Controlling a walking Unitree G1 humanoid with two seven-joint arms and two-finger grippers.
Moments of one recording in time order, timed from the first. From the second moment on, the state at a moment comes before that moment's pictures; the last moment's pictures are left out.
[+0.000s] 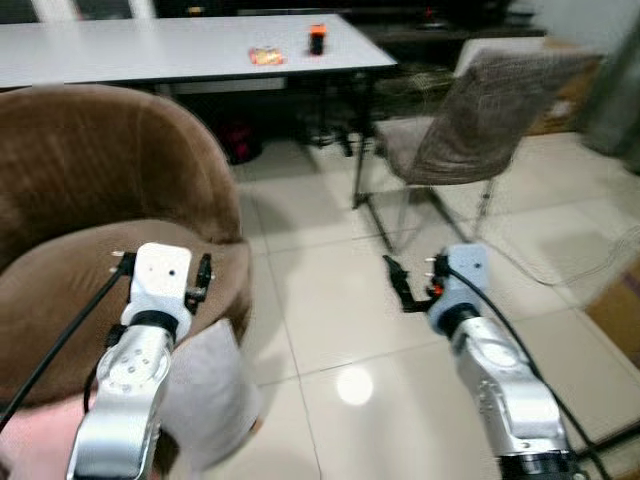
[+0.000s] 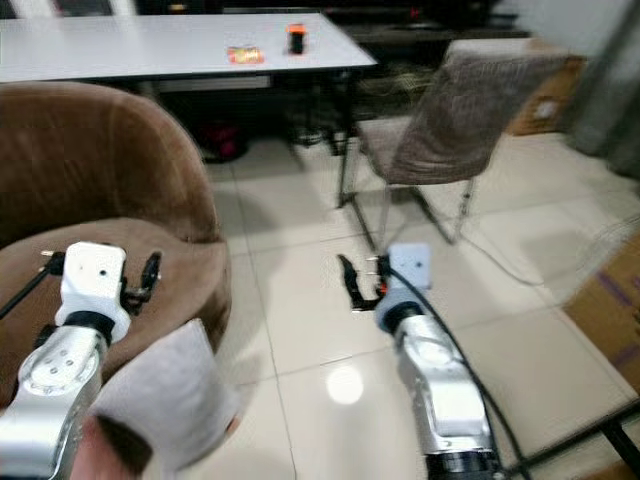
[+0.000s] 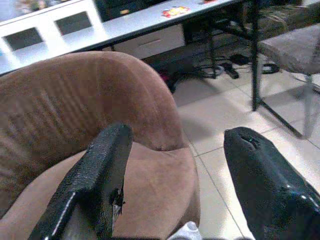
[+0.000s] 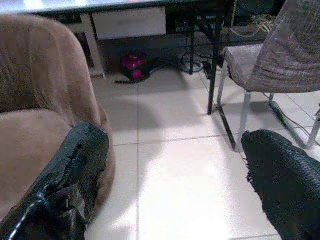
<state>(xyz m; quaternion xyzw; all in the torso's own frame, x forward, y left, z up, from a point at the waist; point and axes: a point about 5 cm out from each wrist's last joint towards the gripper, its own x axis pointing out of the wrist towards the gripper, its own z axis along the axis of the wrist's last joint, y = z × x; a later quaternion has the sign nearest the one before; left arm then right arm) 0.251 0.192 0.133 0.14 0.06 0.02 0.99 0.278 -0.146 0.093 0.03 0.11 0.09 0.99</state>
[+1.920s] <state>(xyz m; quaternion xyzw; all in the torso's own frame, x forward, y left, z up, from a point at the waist) 0.253 0.195 0.130 0.12 0.04 0.01 0.99 0.281 -0.152 0.101 0.01 0.09 0.10 0.99</state>
